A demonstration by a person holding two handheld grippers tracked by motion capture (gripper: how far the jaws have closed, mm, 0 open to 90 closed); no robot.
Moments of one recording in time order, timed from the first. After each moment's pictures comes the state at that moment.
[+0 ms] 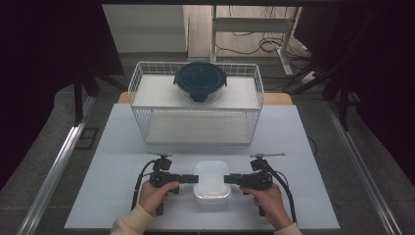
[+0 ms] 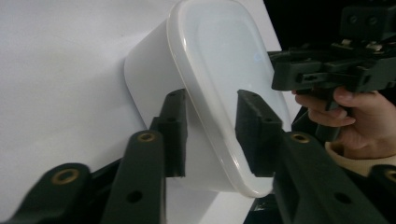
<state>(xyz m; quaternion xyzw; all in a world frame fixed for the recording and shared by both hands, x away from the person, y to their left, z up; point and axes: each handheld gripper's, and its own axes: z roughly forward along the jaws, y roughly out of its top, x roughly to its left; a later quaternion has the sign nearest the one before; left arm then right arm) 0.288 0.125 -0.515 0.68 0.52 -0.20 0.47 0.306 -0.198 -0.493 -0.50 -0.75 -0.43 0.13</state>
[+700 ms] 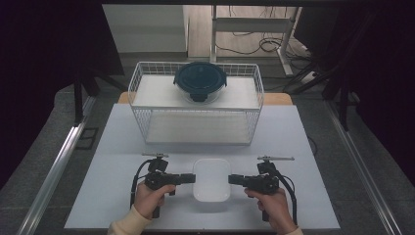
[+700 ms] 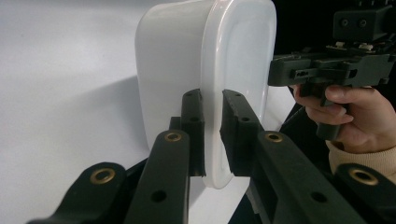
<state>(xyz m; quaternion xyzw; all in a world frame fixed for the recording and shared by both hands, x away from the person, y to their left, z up) 0.270 0.129 -0.486 0.70 0.49 -0.15 0.50 0.286 -0.207 -0.474 -0.49 -0.73 -0.46 0.11</state>
